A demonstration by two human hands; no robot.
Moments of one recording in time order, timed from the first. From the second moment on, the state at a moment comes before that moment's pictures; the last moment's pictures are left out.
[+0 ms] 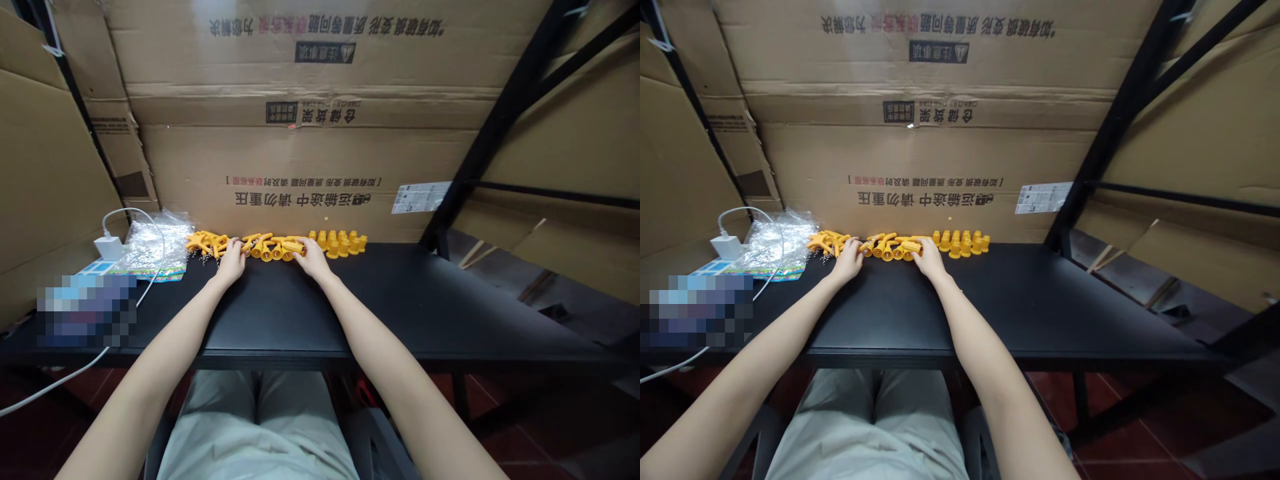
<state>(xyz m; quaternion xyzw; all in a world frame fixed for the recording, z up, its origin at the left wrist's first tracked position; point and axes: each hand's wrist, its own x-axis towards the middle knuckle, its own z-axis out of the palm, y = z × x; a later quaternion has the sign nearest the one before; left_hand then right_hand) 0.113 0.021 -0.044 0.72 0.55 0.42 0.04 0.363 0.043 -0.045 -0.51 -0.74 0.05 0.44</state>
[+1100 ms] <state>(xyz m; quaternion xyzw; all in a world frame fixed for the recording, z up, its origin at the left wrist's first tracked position) 0.110 0.007 -0.030 0.77 0.55 0.32 0.03 0.340 0.025 -0.035 -0.40 -0.80 0.09 0.43</state>
